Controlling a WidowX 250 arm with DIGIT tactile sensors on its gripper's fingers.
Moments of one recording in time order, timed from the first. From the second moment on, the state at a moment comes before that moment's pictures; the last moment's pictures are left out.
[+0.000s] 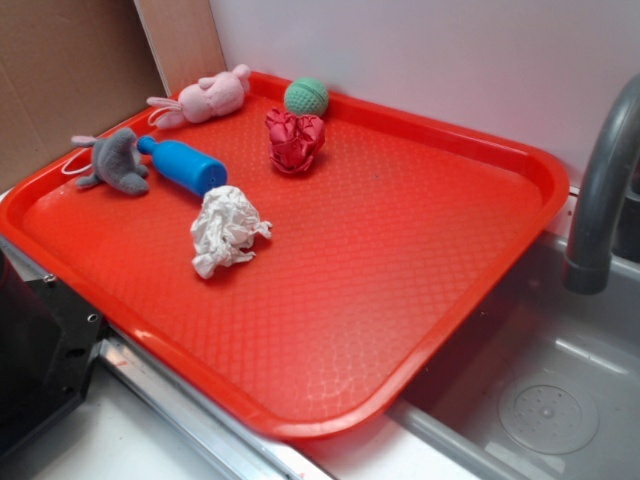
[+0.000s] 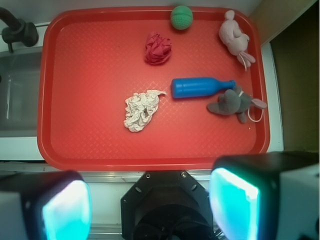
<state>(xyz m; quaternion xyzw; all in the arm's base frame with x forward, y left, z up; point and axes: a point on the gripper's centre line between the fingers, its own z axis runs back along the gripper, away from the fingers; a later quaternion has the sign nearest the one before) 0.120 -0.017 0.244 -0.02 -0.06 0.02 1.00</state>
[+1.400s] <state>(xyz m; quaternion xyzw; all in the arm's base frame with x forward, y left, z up) 0.281 0.002 0.056 -0.01 -0.15 0.14 0.98</state>
